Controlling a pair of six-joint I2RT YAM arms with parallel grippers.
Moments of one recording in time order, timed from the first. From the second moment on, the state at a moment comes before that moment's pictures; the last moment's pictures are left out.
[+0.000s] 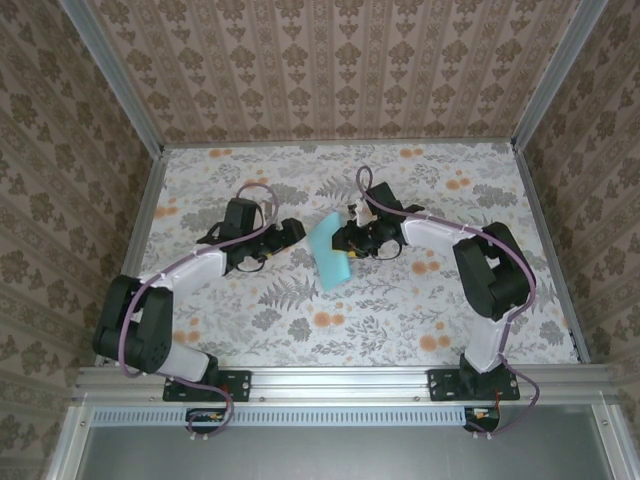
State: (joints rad) left arm -0.41 1.46 0.78 -0.09 0.43 -0.75; right arm 0.46 1.85 1.16 -0.30 -0.65 0.68
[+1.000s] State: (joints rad) left arm -0.54 1.54 0.73 0.06 0.41 -0.89; right arm 0.46 1.88 1.17 -0.46 -0.31 0.59
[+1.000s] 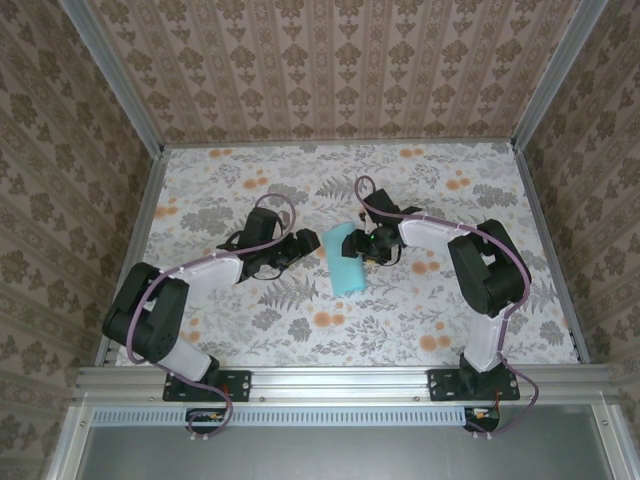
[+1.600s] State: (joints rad) left arm -0.54 1.60 0.74 0.11 0.42 -0.87; right arm 0.45 1.88 1.17 -0.48 -0.23 0.65
